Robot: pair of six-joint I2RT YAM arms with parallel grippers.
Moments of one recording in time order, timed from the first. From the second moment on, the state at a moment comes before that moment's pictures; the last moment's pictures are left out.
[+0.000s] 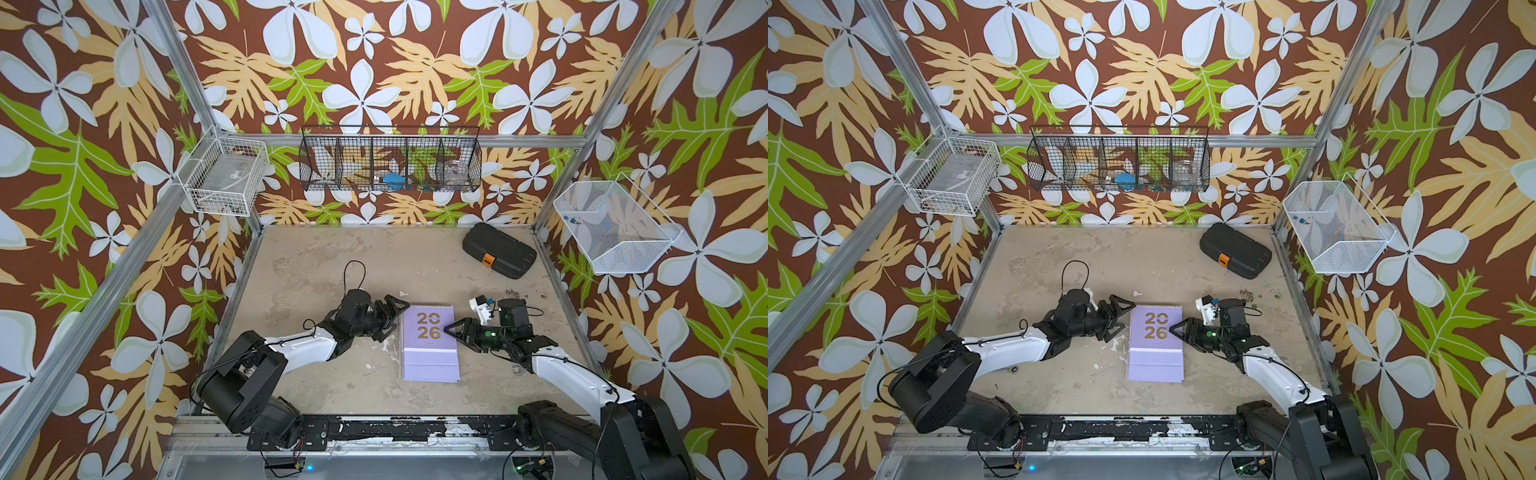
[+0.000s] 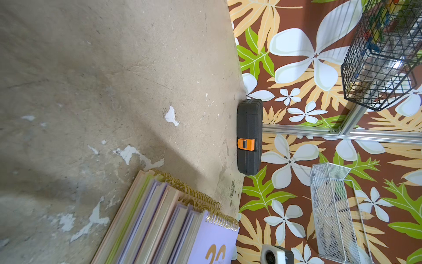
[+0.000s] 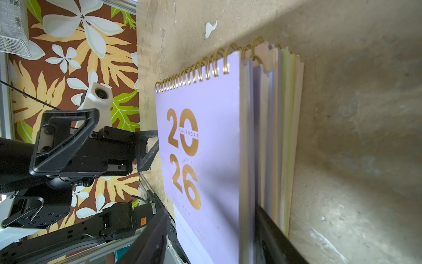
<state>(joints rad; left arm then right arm) -0.63 1.49 0.61 0.39 0.37 -1.43 0.20 1.13 0.43 -0.09 -0.74 0.69</state>
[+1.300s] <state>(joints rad) -0.22 1.12 0.72 -0.04 0.22 -0.79 0.20 0.99 0.71 -0.30 -0.18 0.47</state>
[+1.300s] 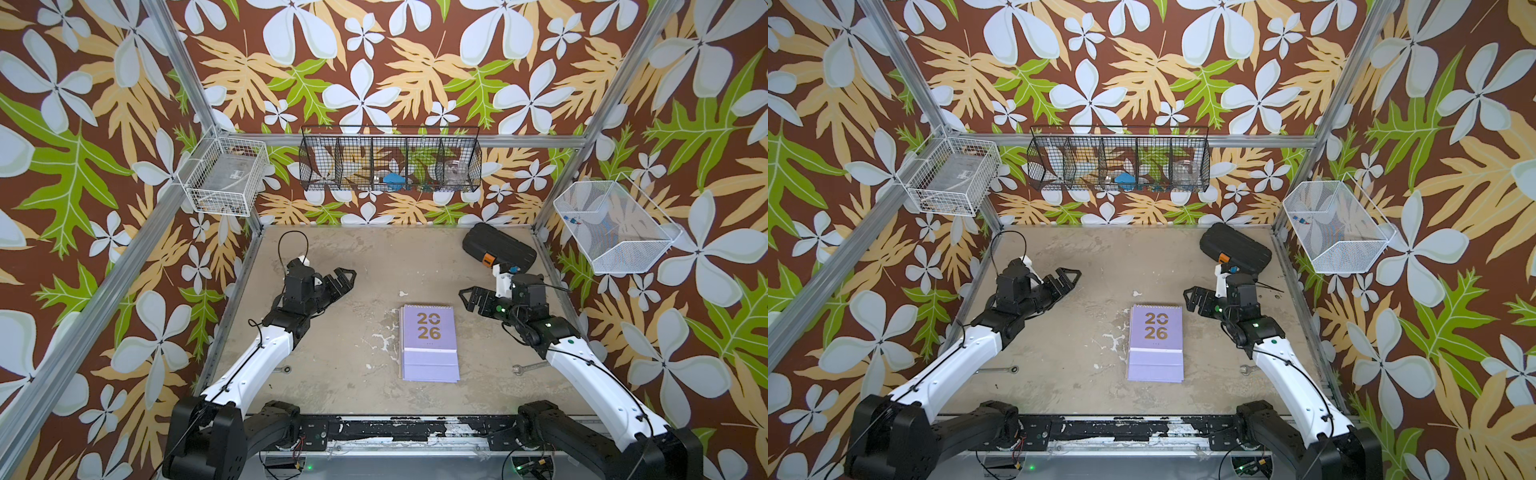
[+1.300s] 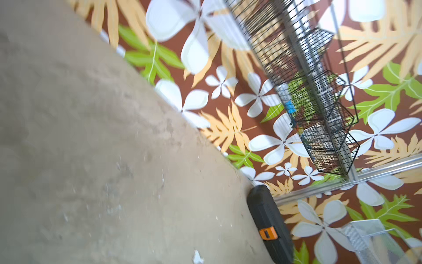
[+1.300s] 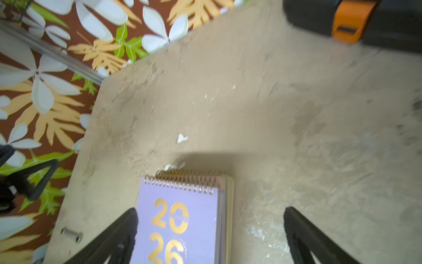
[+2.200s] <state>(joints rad) -0.19 1.47 0.07 1.35 -0.43 -0.04 0.09 1.19 0.09 0.90 0.43 0.06</state>
